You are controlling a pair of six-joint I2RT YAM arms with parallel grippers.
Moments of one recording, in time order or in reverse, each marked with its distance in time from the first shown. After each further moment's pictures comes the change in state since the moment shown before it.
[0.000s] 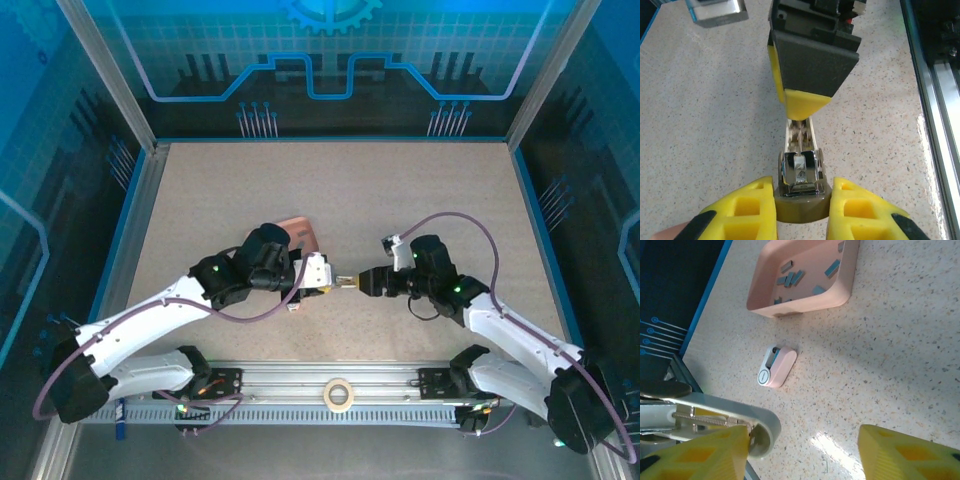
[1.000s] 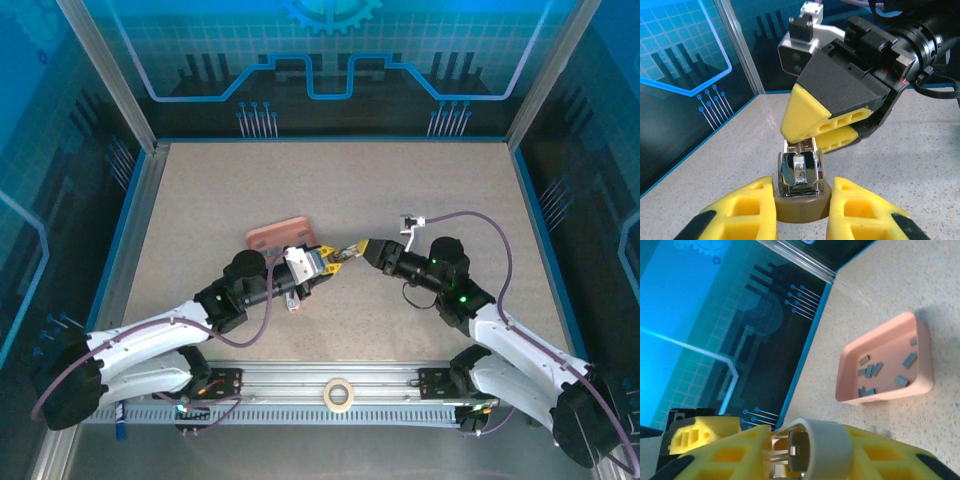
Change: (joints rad) left arm -0.044 -0.076 -0.353 0.861 -0.149 -0.318; right arm 0.001 -0.077 -0.062 0.489 0.039 0.480
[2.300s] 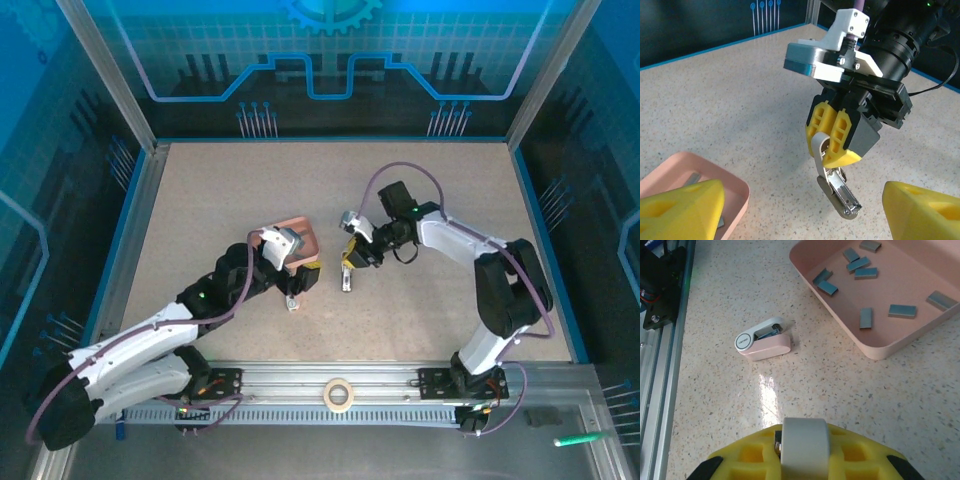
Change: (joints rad) left arm 0.112 -0.099 0.027 -0.364 -0.151 -0.397; right arm -0.093 0.792 0.680 -0.927 -0.358 -1.617
